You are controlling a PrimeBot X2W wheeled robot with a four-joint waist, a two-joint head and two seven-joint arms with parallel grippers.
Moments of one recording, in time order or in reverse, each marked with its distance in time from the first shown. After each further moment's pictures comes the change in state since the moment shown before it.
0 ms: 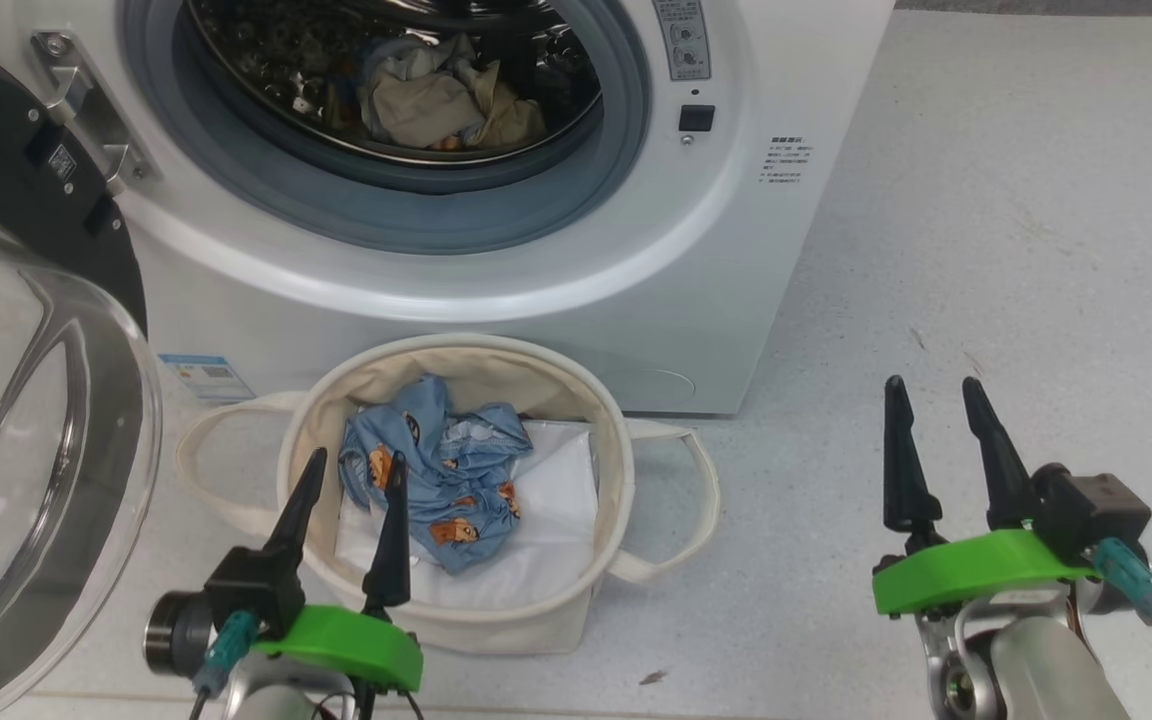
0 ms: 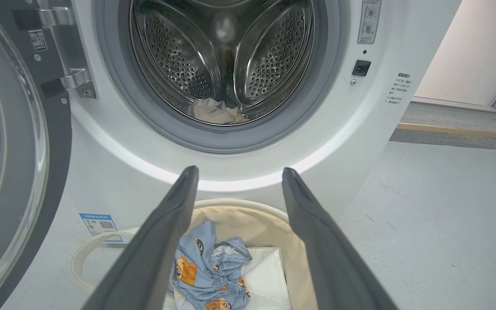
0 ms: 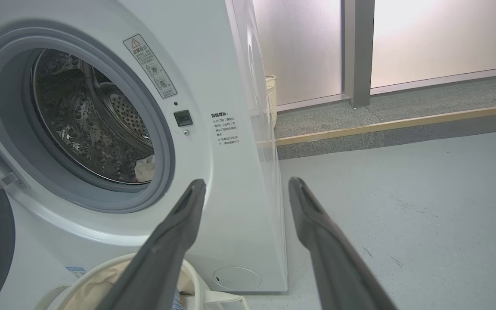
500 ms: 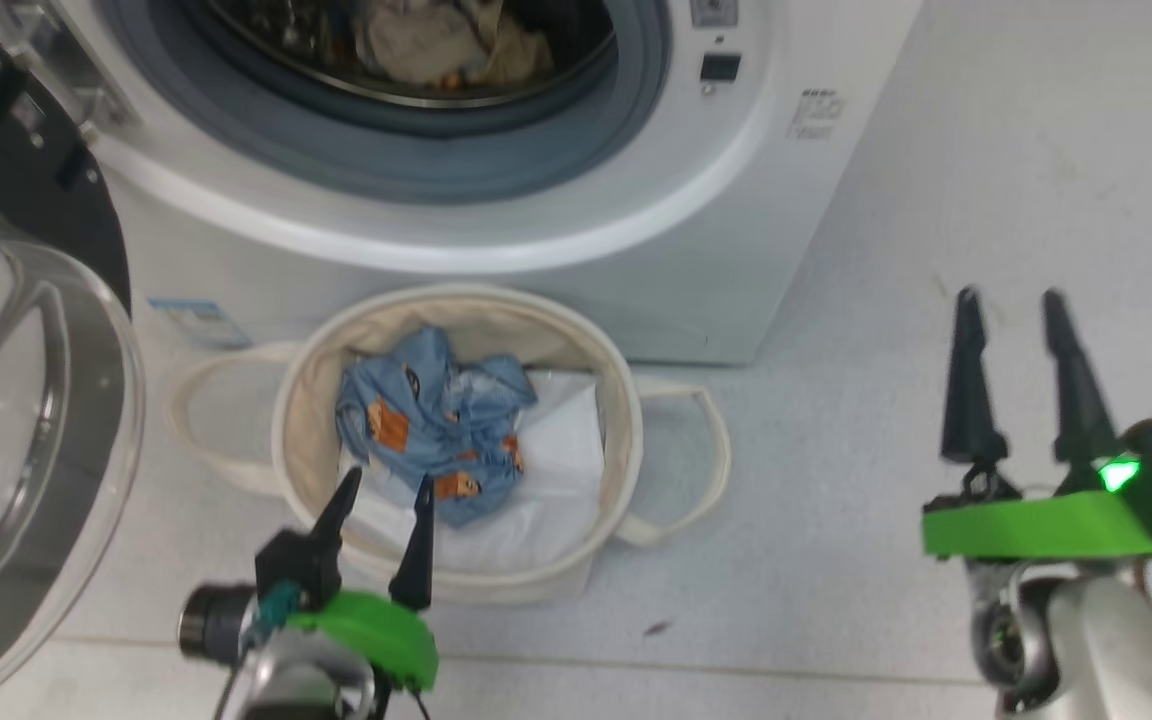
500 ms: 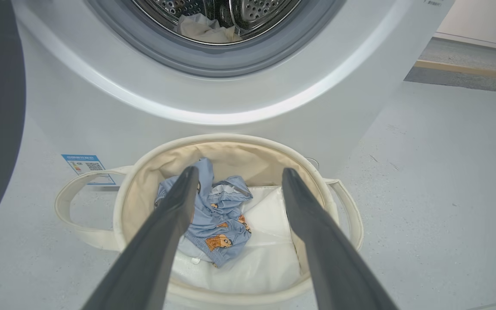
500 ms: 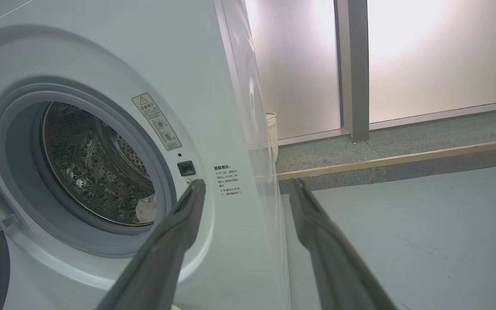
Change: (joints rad) left arm -0.084 0.000 -0.059 0.218 -0.015 -0.017 0.000; right arm -0.010 0.000 -0.051 -0.203 -0.009 0.000 0.000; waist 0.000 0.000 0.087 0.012
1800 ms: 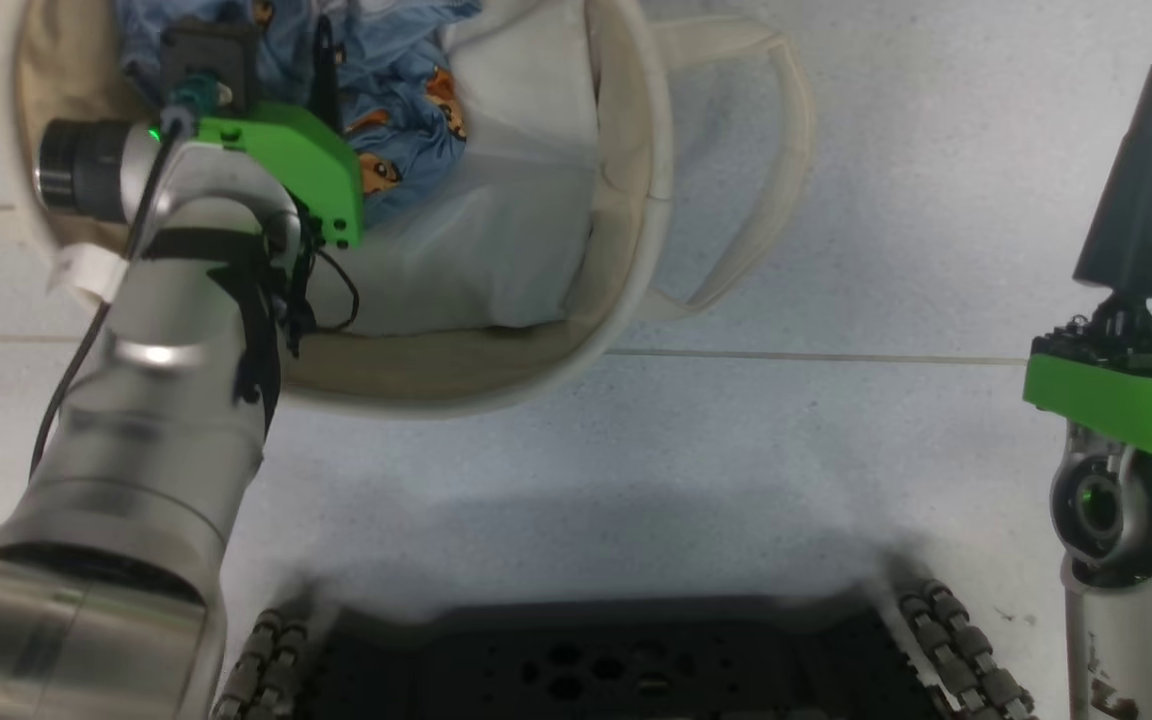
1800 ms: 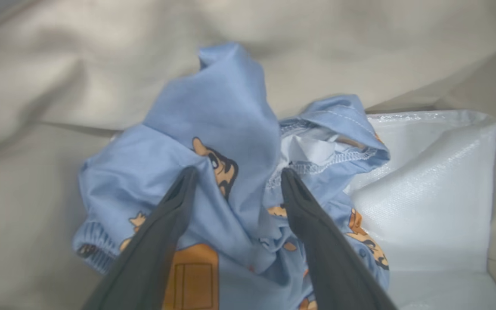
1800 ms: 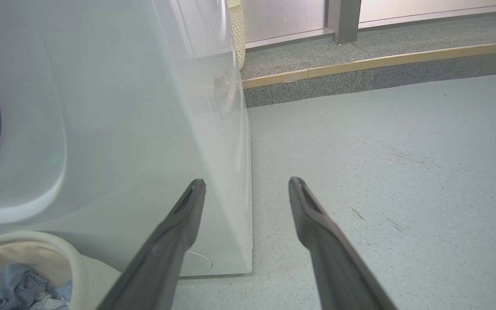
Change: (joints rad) left arm -0.961 -0.002 -0.121 0.724 -0.056 0.078 0.000; right arm -0.202 -0.001 -0.091 -0.241 -0.036 0.000 0.000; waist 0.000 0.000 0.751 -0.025
